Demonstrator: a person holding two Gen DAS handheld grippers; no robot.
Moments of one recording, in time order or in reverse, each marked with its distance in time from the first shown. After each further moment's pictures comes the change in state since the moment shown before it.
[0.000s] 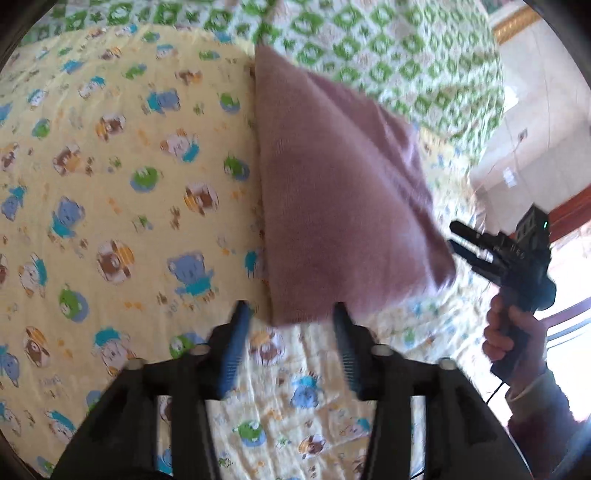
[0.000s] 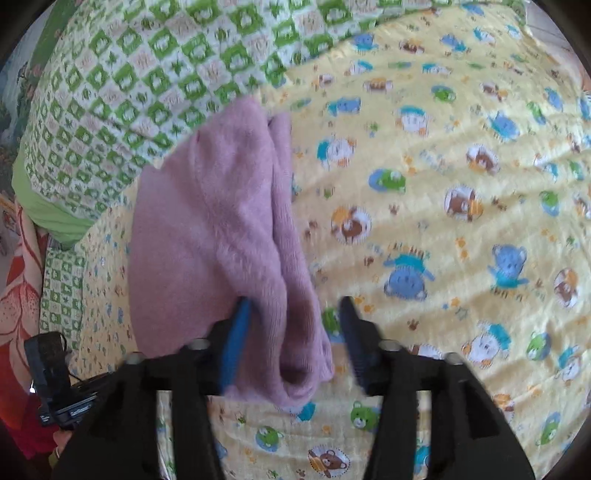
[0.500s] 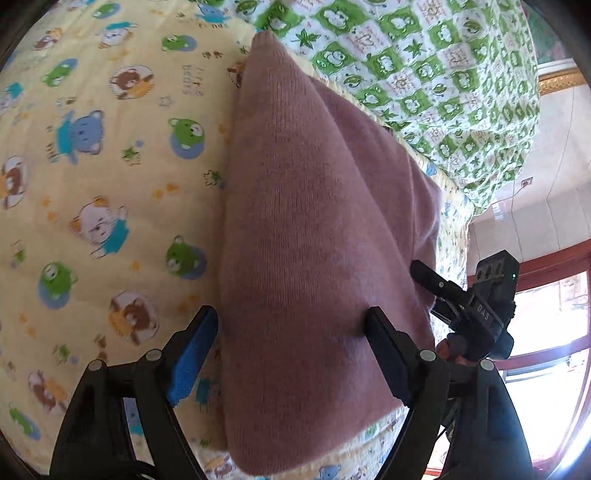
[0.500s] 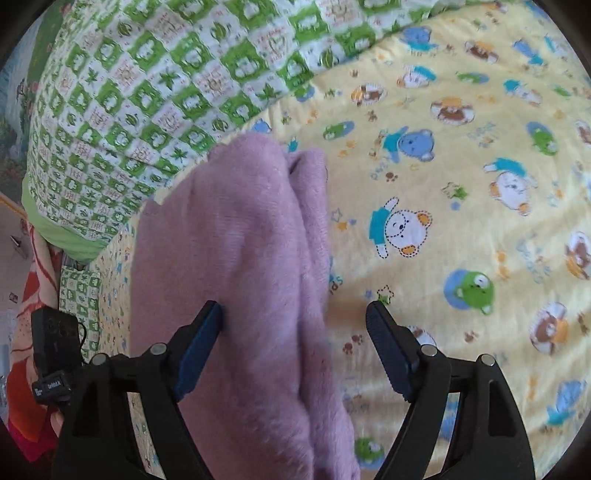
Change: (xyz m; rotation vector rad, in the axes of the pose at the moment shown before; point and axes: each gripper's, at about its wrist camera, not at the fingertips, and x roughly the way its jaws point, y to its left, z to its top) left arm 0.081 0.009 0.096 -0.150 0.076 -0.106; right arm 0.085 0.001 0.057 -0.021 0.090 0.120
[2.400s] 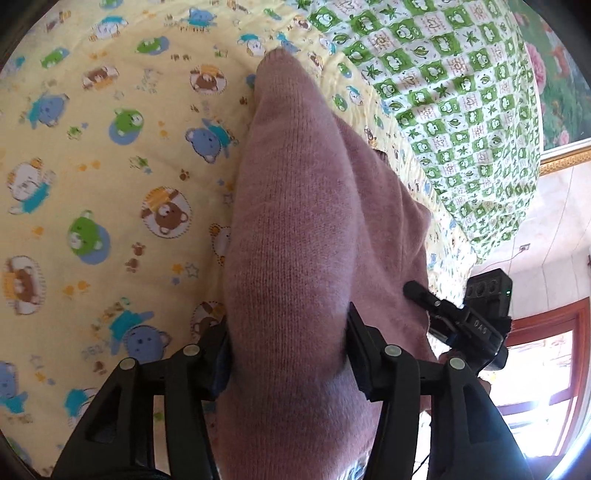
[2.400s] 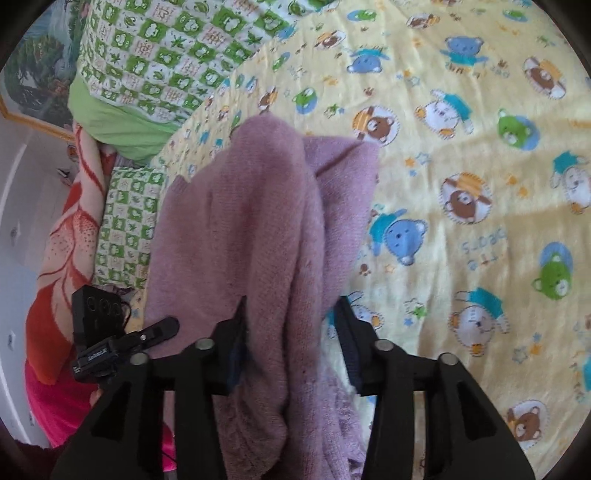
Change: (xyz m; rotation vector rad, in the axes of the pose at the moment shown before) left arm -0.167 0.180 -0.130 -0.208 -0.175 0.003; right arm 0.082 0.173 -0.116 -0.119 0.208 0.220
